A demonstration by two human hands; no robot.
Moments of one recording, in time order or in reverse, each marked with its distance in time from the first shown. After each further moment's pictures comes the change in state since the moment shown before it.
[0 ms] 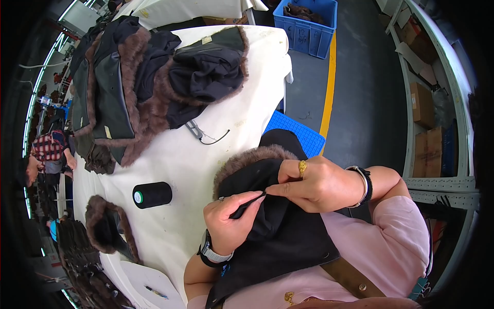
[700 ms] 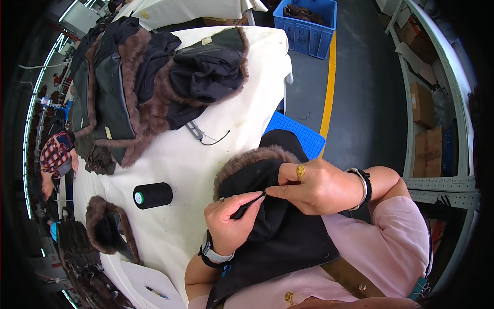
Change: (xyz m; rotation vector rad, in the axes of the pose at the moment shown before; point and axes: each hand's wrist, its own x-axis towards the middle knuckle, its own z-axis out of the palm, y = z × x) left_hand 0.000 0.001 0.001 0.006 0.005 -0.006; right_hand 0.001 -0.004 0.001 -0.071 -0.011 -0.019
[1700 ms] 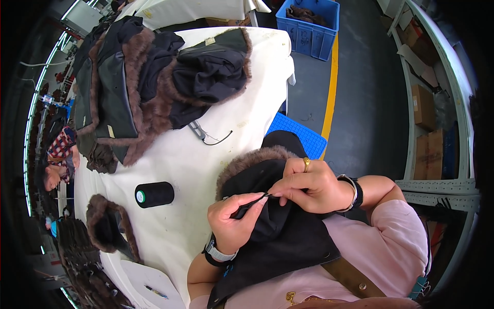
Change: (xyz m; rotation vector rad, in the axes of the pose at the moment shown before) left_hand -0.004 -0.002 0.002 -0.119 0.028 -0.053; right_hand -0.009 0.002 0.023 0.419 0.187 0.236
